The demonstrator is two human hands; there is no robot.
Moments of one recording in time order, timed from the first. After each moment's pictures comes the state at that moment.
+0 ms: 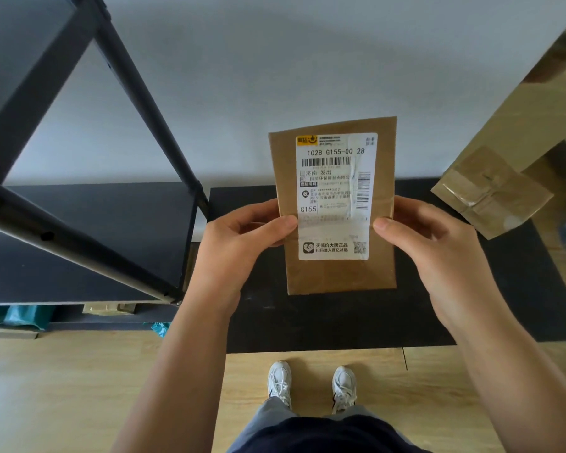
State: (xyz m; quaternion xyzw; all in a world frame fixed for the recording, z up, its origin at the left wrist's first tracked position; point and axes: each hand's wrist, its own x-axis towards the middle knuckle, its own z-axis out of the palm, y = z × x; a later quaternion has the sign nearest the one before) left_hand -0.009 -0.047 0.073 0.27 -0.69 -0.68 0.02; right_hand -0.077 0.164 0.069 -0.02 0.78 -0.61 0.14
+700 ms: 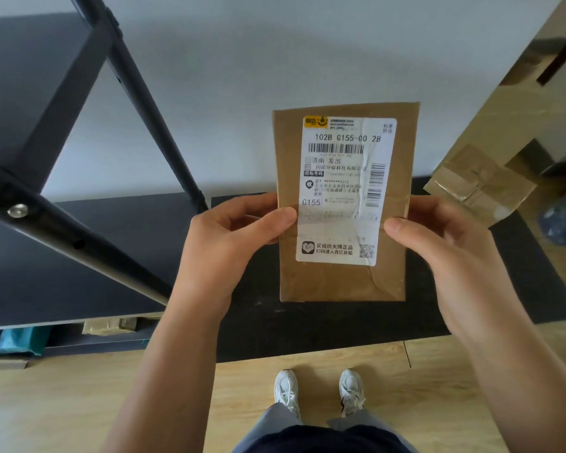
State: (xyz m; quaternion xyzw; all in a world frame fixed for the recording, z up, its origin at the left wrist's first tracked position) left_hand 0.014 -0.071 0.104 0.22 -0.70 -0.68 0.03; right_hand -0.038 0.147 0.094 -0.02 0.75 -0.65 0.10
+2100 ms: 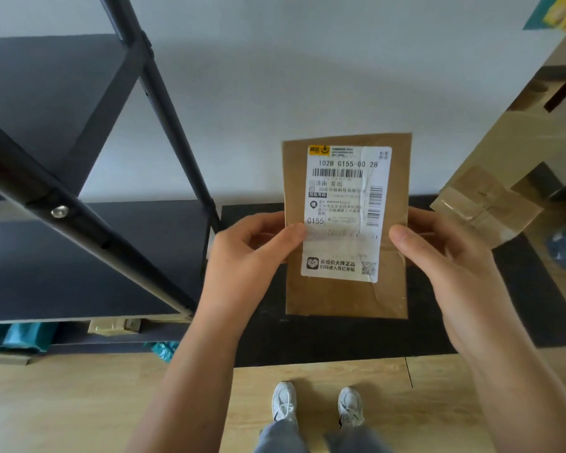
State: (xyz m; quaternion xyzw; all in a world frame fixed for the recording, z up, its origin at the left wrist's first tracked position) left_hand 0.021 -0.062 0.102 0.25 -0.72 -0.64 0.06; right_hand -0.036 0.143 0.095 -0.05 0.78 -0.62 0.11
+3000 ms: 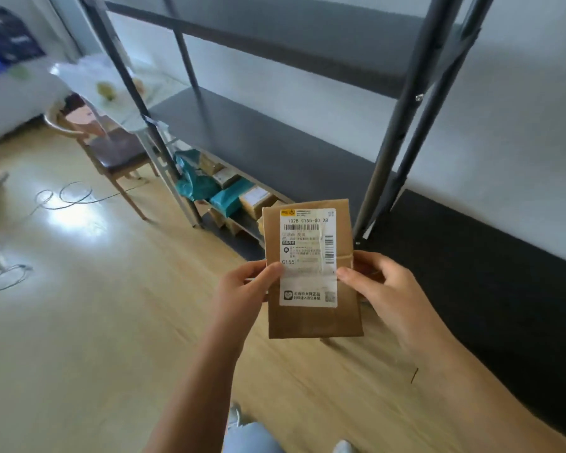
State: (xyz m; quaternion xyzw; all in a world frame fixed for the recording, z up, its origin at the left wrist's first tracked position) left_hand 0.344 -0.083 0.049 0.52 -0.54 -0.61 0.26; right_hand 0.172 0.016 0.057 -0.29 0.76 -0.44 0.38
